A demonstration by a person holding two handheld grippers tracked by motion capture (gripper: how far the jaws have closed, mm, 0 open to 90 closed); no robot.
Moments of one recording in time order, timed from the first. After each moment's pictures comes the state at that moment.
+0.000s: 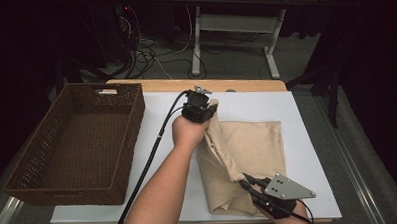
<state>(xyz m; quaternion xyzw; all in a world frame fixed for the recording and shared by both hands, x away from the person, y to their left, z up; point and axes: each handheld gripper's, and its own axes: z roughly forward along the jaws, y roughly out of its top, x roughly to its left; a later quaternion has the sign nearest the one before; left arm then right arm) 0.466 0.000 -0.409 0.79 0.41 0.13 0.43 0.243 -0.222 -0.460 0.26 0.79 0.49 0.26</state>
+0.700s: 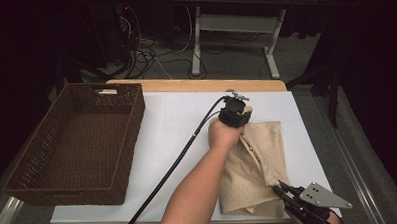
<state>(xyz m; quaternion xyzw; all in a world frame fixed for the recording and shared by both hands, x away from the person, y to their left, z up) 0.479 -0.095 -0.445 0.81 0.39 0.09 0.43 0.232 -0.299 -0.488 0.34 0.78 0.45 0.28</state>
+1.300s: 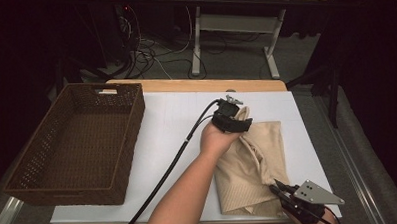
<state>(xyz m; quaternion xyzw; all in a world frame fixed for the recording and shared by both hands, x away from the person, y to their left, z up) 0.449 -0.059 -0.432 0.81 0.37 0.09 0.45 0.240 -0.294 -0.491 0.33 0.79 0.44 0.28</state>
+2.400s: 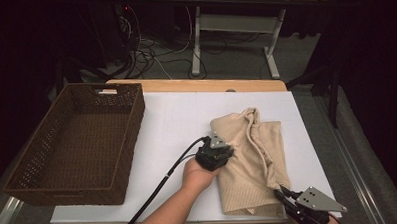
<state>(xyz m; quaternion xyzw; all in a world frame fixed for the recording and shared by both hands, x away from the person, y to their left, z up) 0.384 -0.030 -0.508 0.83 0.32 0.09 0.45 0.224 -0.303 -0.499 0.35 0.79 0.41 0.28</state>
